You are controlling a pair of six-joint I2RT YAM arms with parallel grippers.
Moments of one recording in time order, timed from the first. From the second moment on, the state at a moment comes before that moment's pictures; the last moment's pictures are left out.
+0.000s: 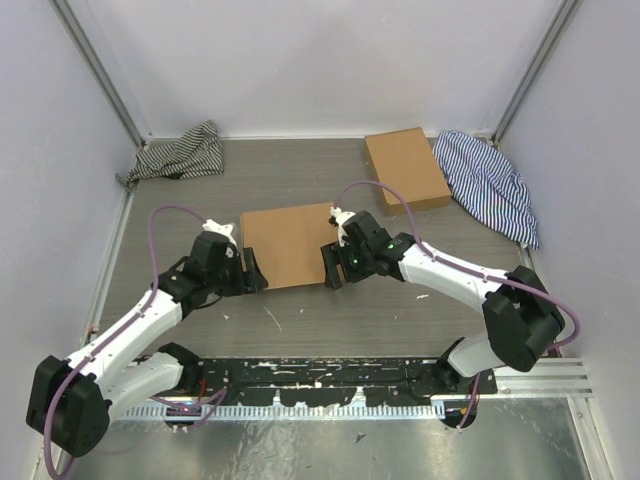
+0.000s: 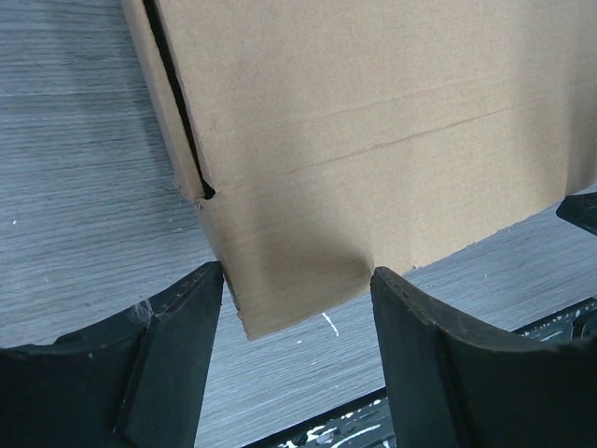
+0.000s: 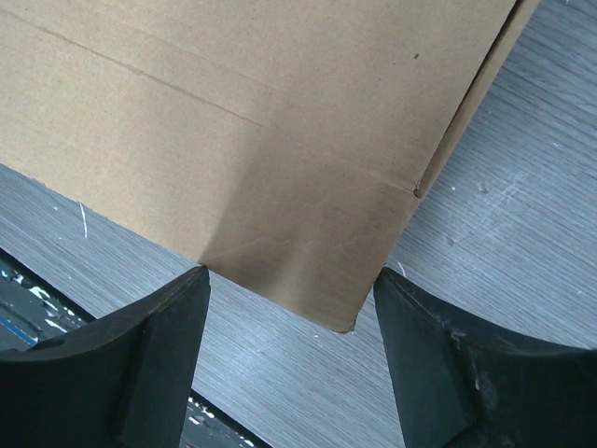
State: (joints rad) left arm -0.49 0.97 0.57 -0.43 0.10 -0.58; right arm 0.73 1.45 0.90 -0.39 -0.14 0.32
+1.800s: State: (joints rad) left arm -0.49 1.14 0.55 -0.36 -0.03 -0.58; right arm 0.73 1.51 0.84 -0.27 -0.07 0.32
